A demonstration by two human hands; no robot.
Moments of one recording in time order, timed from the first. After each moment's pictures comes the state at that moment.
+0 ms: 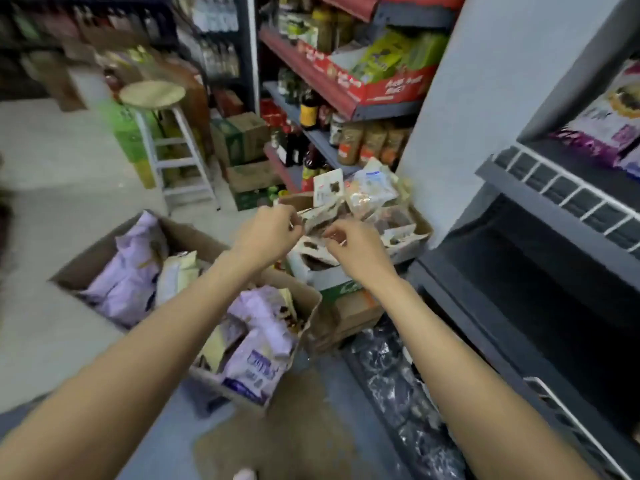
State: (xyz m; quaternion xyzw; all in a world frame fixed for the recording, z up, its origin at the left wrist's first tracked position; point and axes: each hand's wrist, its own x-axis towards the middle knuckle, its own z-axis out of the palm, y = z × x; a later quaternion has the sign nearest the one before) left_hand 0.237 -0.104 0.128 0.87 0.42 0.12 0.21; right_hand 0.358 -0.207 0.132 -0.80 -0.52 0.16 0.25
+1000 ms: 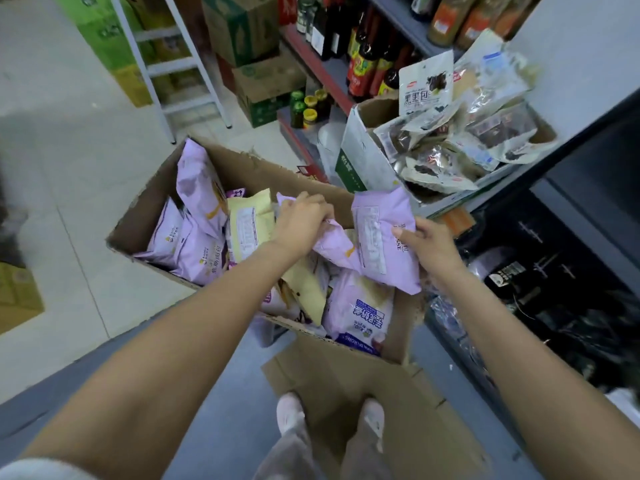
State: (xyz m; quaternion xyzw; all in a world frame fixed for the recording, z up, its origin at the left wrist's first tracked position) left_hand 0.115 0.021 -0.063 0.95 0.29 0.01 0.14; right_hand 0.265 -0.140 -0.046 -0.80 -0.24 0.34 0.43
